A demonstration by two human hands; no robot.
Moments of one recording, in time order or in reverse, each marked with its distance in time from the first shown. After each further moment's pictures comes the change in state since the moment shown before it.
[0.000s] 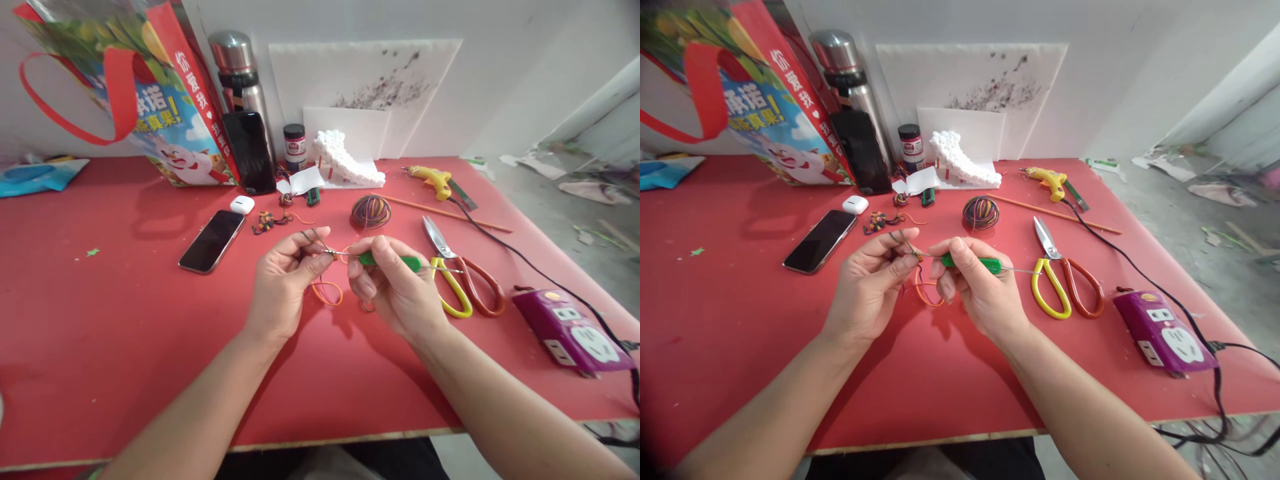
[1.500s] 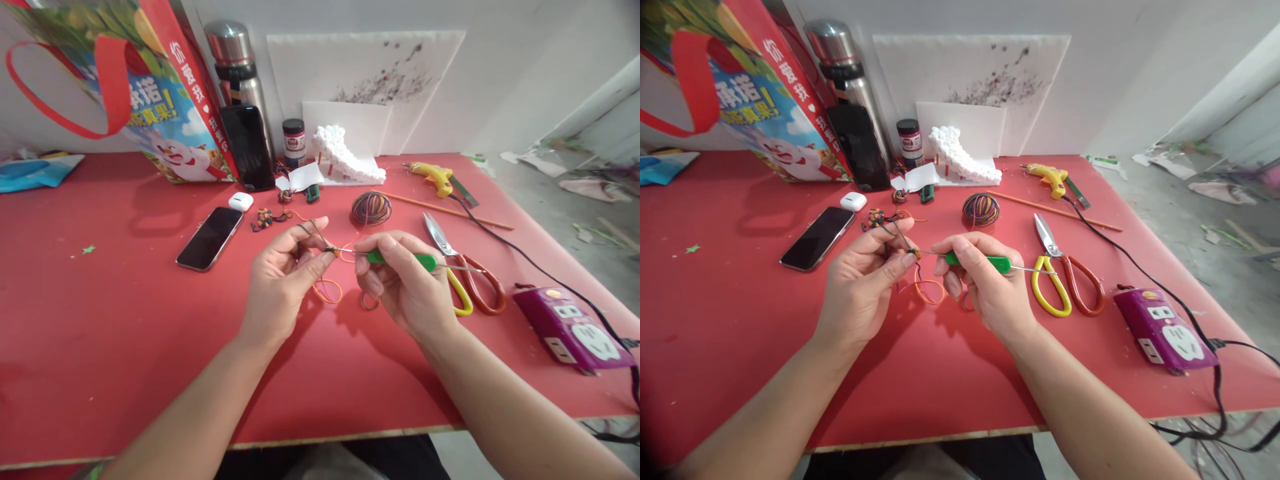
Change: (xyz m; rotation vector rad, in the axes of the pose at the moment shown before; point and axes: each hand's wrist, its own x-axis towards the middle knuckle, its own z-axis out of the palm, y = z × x) left_hand -0.005 0.000 -0.004 0.156 -0.024 0.131; right_hand -0.002 -0.008 -0.004 -0.086 0.014 -0.067
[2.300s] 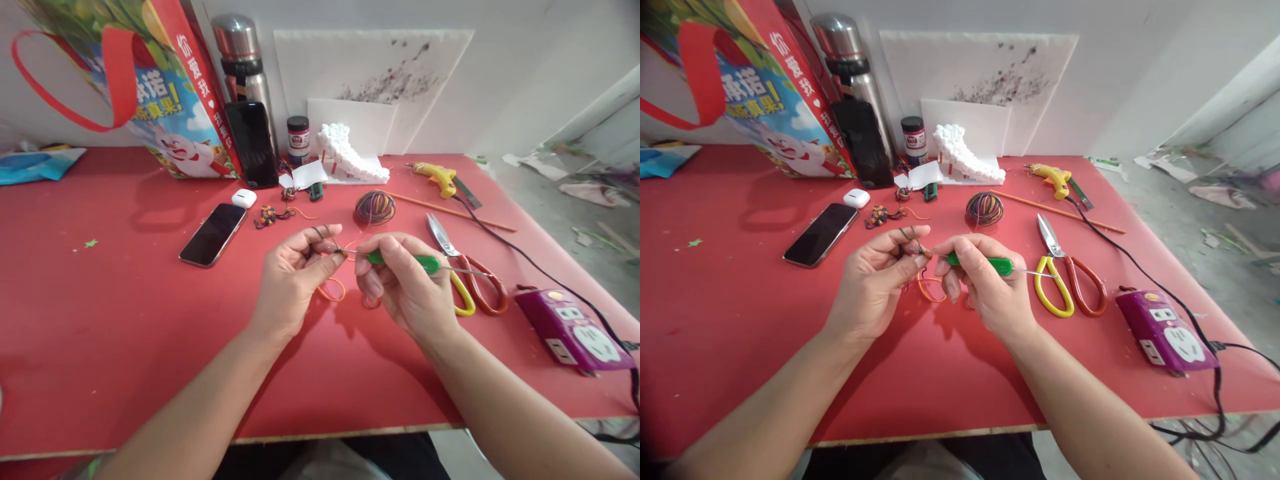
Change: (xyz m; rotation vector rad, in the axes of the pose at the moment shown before) left_hand 0.001 0.003 0.008 -0.144 -0.015 -0.160; right_hand -0.003 0.005 0.002 0.000 -0.033 -0.023
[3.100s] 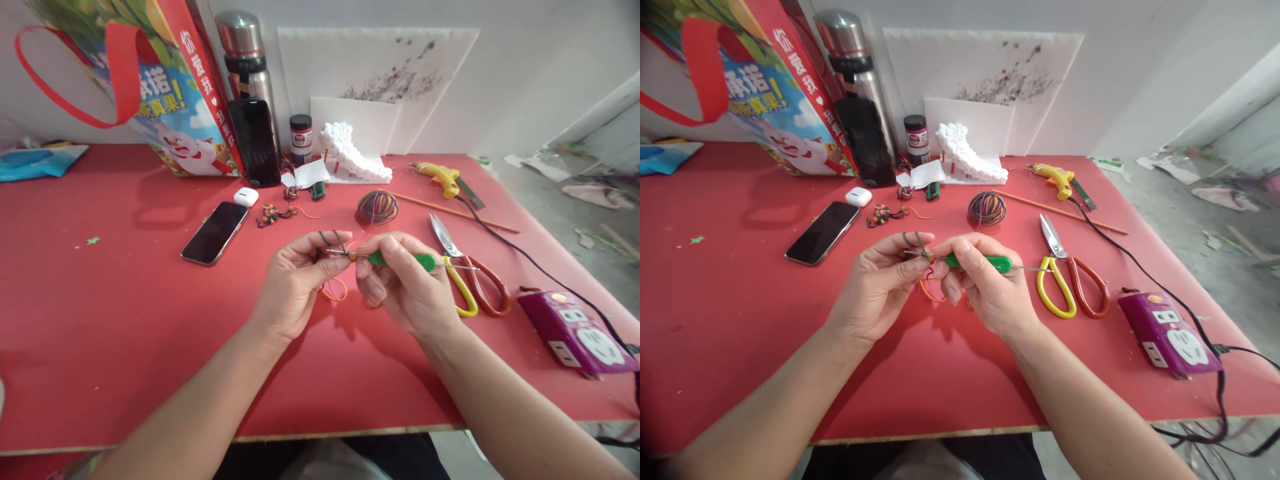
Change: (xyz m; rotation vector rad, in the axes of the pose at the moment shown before) left_hand -0.001 0.000 -0.003 -0.063 -0.073 -0.066; right_hand 0.003 -0.001 -0.001 0.027 -0.059 0.059
